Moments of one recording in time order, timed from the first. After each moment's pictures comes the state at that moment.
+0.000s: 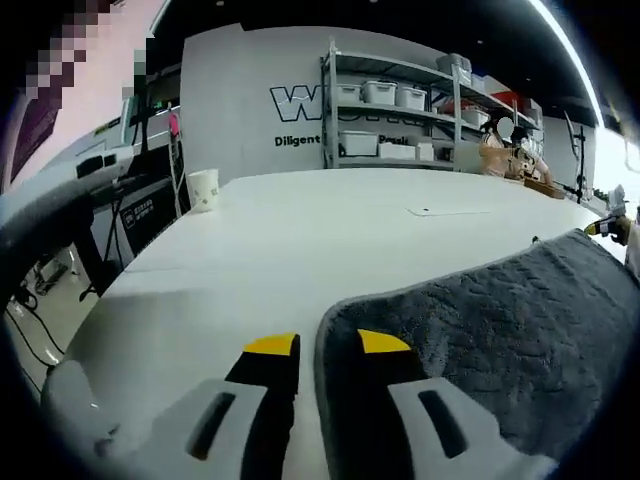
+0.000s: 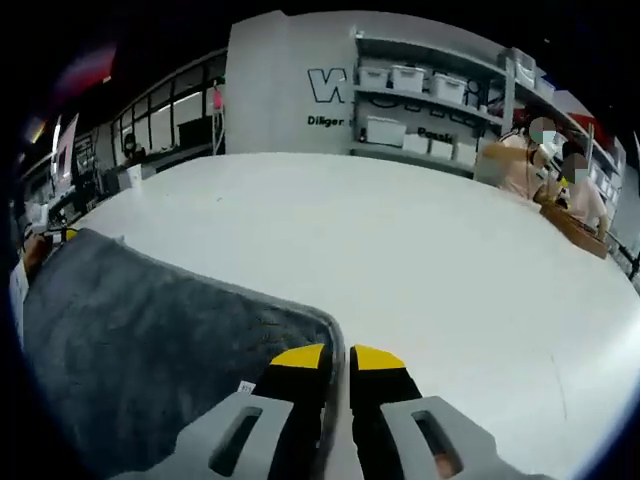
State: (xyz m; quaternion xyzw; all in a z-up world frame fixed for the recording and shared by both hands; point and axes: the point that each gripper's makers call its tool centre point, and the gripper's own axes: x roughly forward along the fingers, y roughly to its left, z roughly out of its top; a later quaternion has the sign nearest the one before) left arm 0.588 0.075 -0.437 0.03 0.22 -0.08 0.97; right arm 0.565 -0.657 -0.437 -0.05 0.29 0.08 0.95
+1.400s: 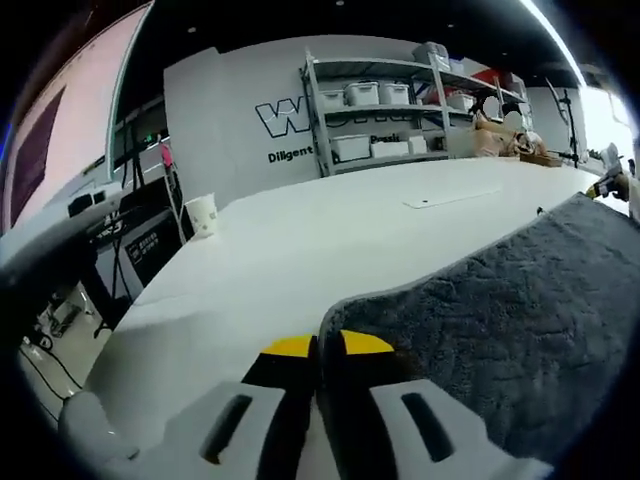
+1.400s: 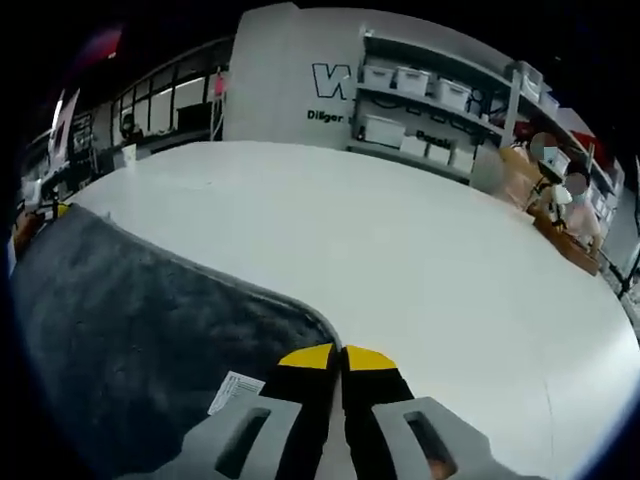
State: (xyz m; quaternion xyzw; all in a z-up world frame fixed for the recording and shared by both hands) left arm 0.596 0.078 -0.434 0.11 0.19 -0.07 0.97; right arm 0.570 -0.669 -0.442 -0.09 0.29 0.06 0.95
